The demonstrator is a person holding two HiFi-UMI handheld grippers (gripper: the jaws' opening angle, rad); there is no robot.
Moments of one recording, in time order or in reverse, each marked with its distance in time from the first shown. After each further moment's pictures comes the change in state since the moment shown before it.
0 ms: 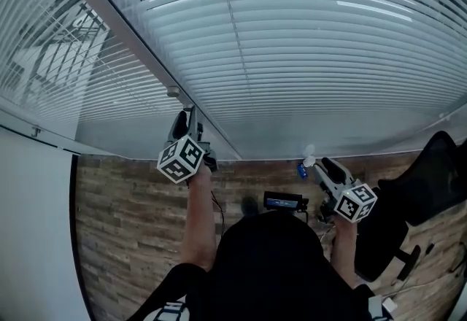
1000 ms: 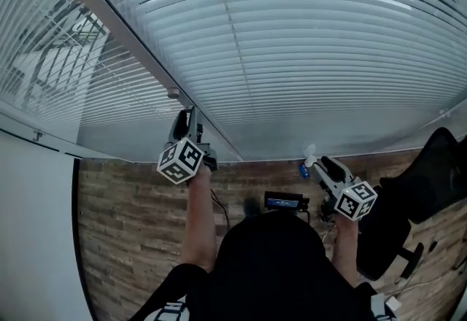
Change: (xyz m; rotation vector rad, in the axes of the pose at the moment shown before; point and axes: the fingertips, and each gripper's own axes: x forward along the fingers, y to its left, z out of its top) left arm 0.001 -0.003 0.007 -0.006 -0.043 -0.056; right arm 0.004 0.004 -0.001 -0.009 0.006 0.008
